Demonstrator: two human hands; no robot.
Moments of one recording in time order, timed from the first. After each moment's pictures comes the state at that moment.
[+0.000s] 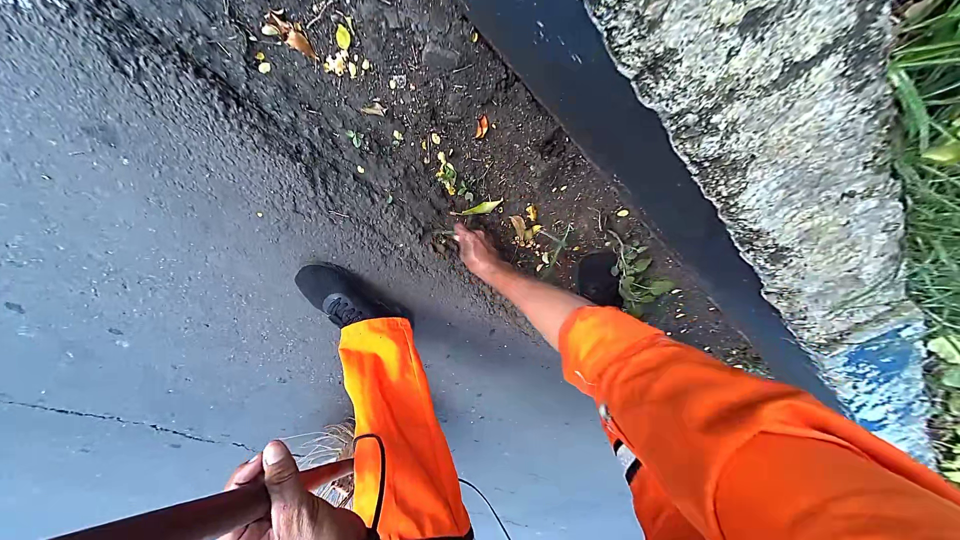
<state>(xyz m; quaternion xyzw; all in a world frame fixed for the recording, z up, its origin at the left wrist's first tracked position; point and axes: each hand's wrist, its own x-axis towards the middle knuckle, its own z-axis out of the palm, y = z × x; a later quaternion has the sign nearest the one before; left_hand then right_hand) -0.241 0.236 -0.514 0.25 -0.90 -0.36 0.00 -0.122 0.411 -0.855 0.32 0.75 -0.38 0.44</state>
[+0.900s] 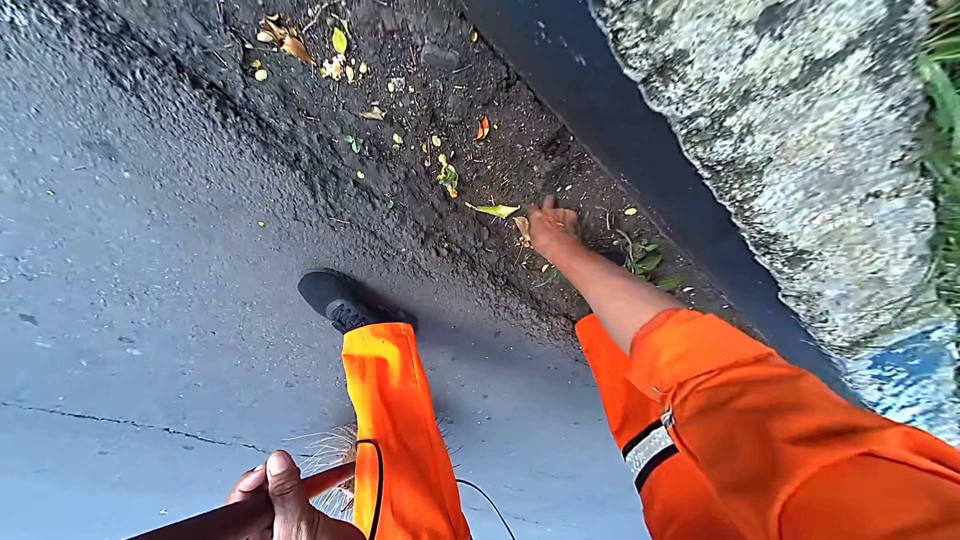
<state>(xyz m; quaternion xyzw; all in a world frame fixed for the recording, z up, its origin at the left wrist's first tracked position) -0.248 0.245 -0.513 0.27 -0.89 -0.36 -0.03 -0.121 0.511 -0.831 0.36 0.72 -0.21 0.55</state>
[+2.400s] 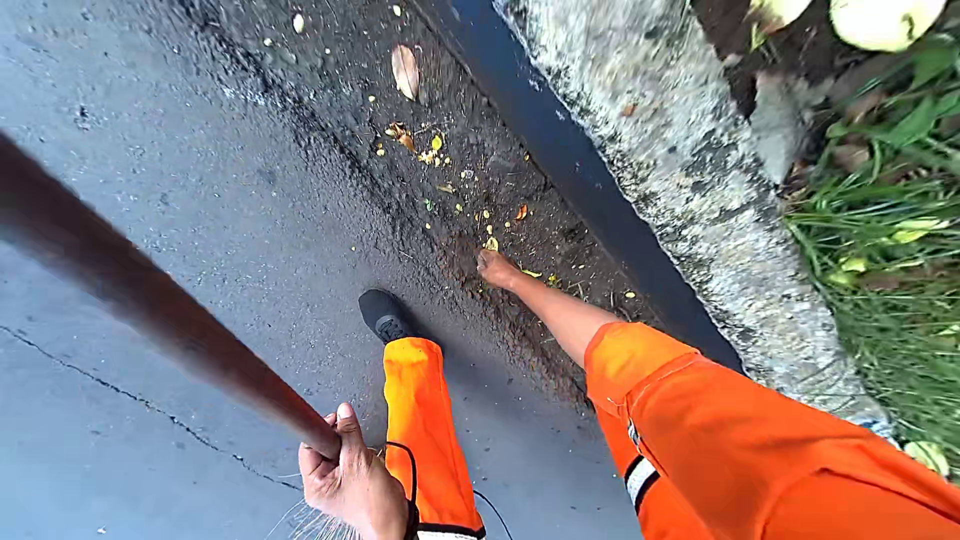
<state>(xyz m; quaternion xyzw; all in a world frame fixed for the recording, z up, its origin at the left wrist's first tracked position) -0.256 0.224 -0.496 0.34 -0.84 -0.41 0.08 -0.230 0.436 -0.839 0.26 0.73 -0.41 0.49</state>
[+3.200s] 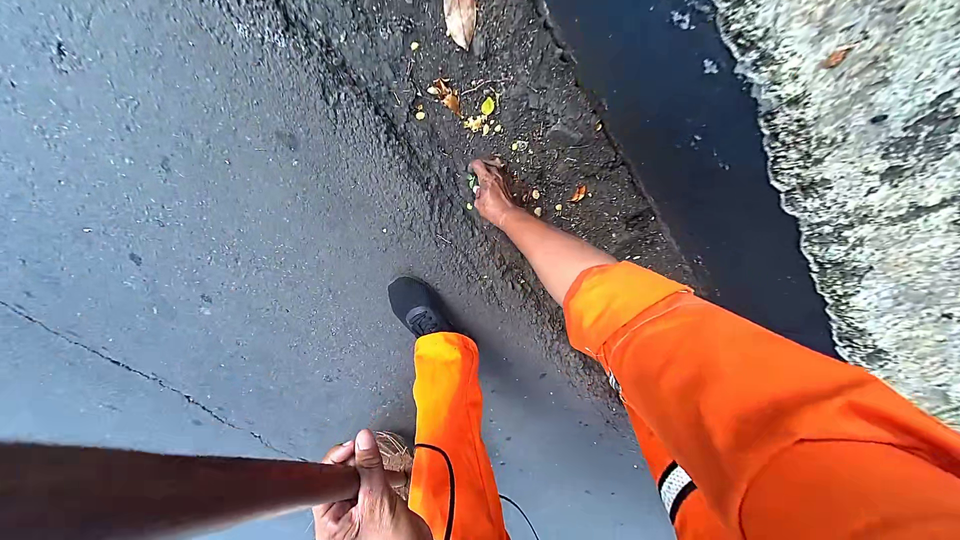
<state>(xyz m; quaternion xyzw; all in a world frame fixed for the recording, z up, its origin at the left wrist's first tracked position) -0.283 0.194 -0.497 0.38 -0.83 -0.40 0.06 -0.365 0.386 -0.888 0.26 0.81 -0.40 0.33</state>
